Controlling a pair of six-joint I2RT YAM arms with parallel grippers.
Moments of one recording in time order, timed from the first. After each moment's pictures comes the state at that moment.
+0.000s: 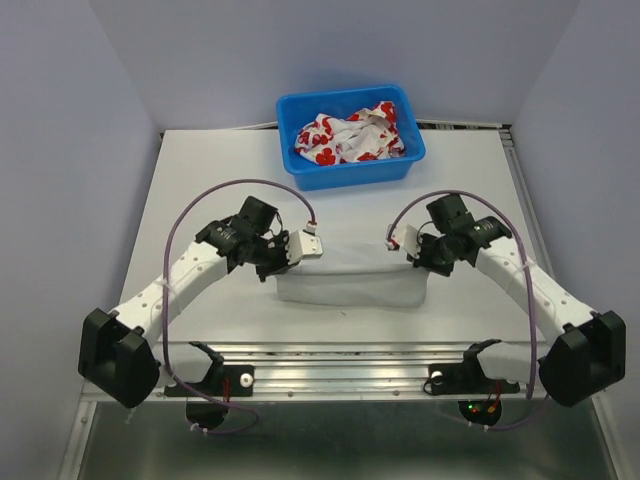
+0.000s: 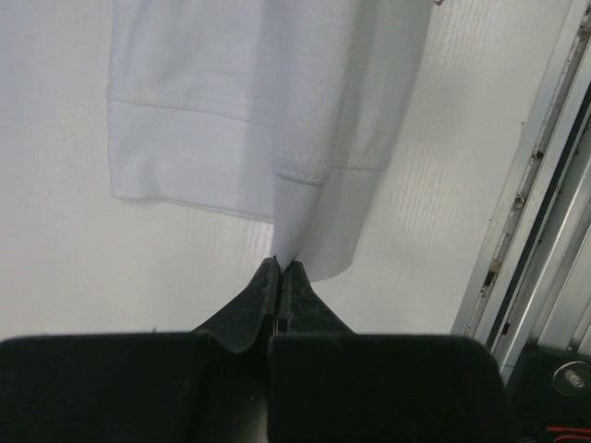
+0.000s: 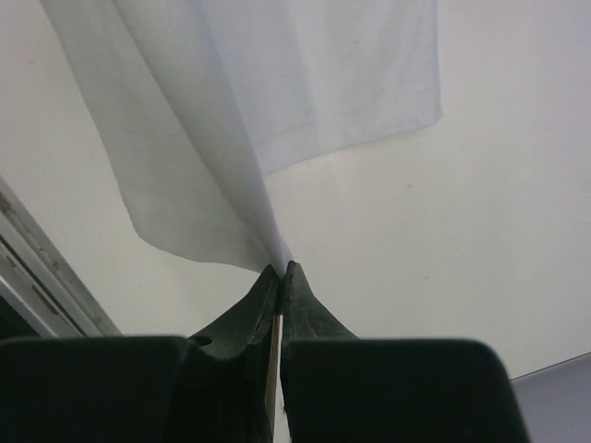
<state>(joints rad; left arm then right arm) -0.56 1.19 0.95 -0.81 0.37 0.77 0.41 1.18 0.96 -0.95 -0.13 -0.89</state>
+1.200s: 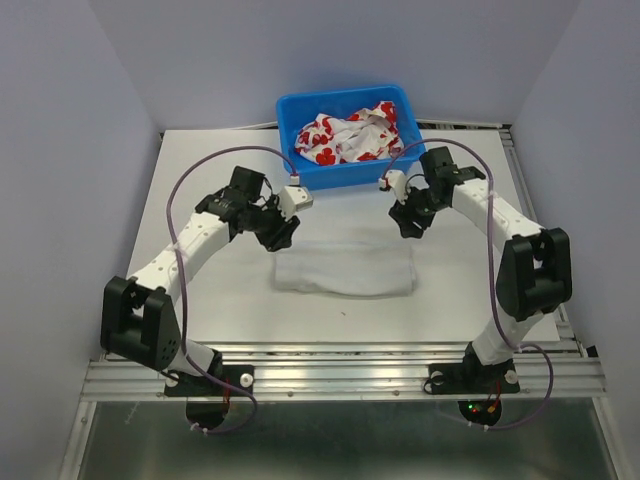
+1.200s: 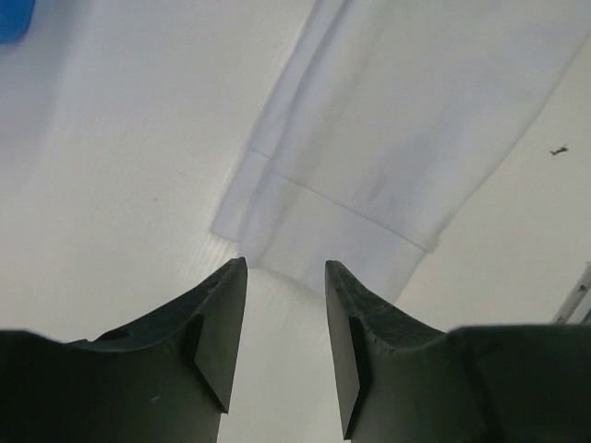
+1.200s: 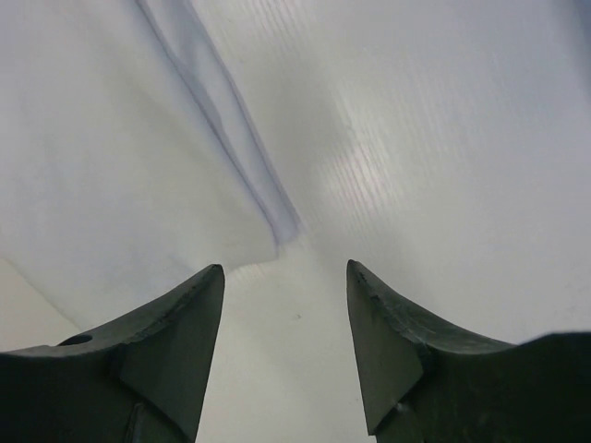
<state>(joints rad) -0.37 1.47 1.16 -0.65 0.45 0.58 0.24 1.72 1.36 -0.81 -0.36 -0.80</state>
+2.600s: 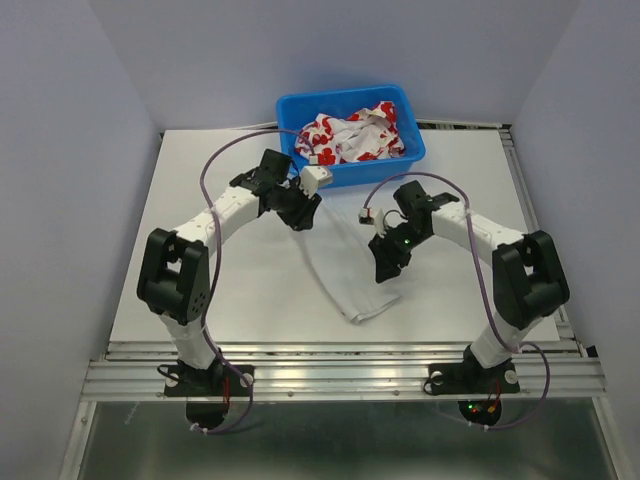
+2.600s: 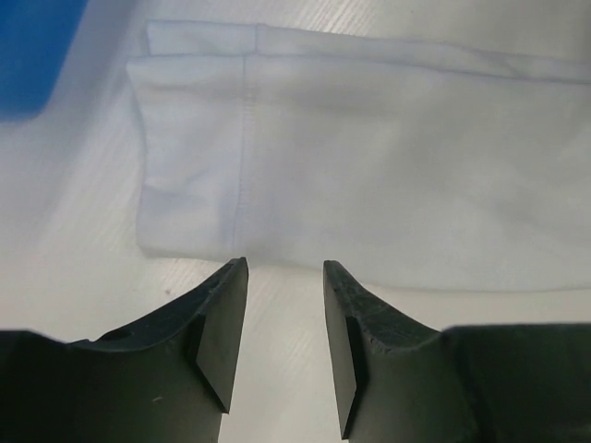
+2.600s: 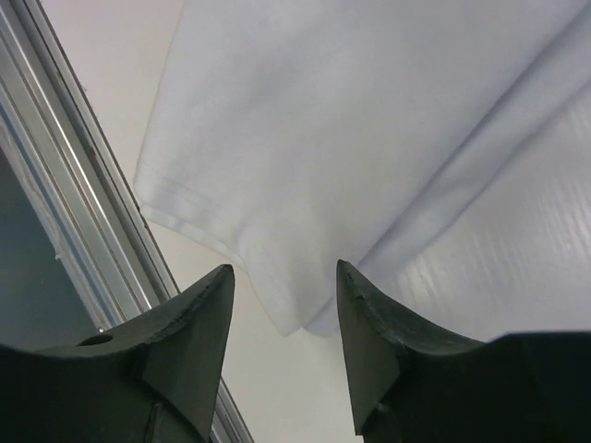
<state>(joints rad) -0.43 1.72 1.37 -0.56 0.42 0.38 0.40 1.65 1.16 -0.85 -0.67 -0.52</state>
